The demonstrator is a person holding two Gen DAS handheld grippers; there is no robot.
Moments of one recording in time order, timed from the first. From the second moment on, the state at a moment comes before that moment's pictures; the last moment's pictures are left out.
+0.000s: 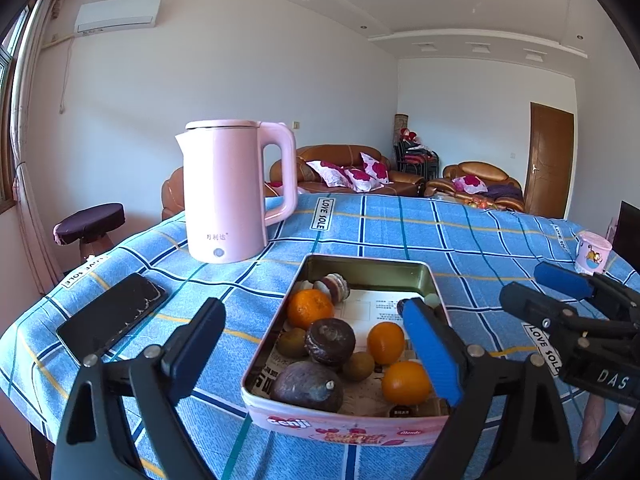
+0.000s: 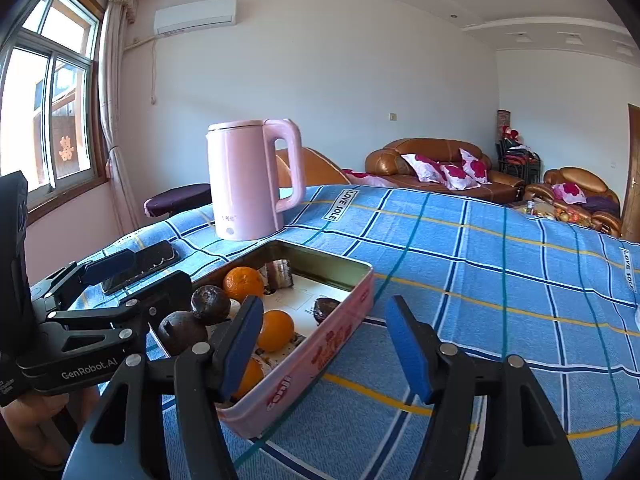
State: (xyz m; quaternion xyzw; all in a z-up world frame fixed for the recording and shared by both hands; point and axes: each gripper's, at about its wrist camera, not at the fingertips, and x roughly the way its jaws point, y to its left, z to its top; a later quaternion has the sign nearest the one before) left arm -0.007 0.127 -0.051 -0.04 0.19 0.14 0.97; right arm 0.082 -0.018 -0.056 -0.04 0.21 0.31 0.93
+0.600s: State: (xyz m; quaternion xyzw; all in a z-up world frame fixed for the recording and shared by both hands) left arm -0.016 0.120 -0.039 -0.03 0.18 0.14 0.97; right arm 0.061 -0.043 -0.034 -0.03 0.18 0.29 0.94
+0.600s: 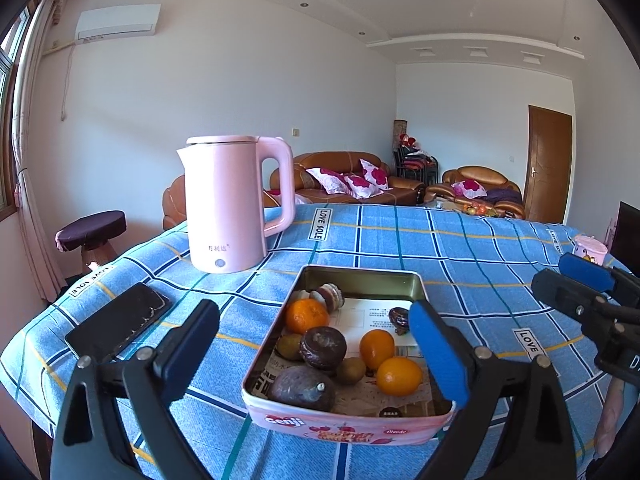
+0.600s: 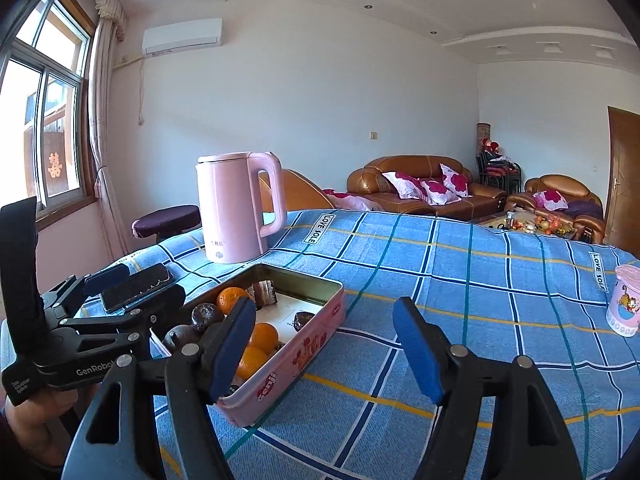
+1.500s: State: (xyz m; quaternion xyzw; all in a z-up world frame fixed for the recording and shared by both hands) left arm -0.018 0.108 -0.036 -0.01 0.17 0.14 0.98; right arm 0.057 -0.060 -0.036 -0.01 0.17 0.28 0.94
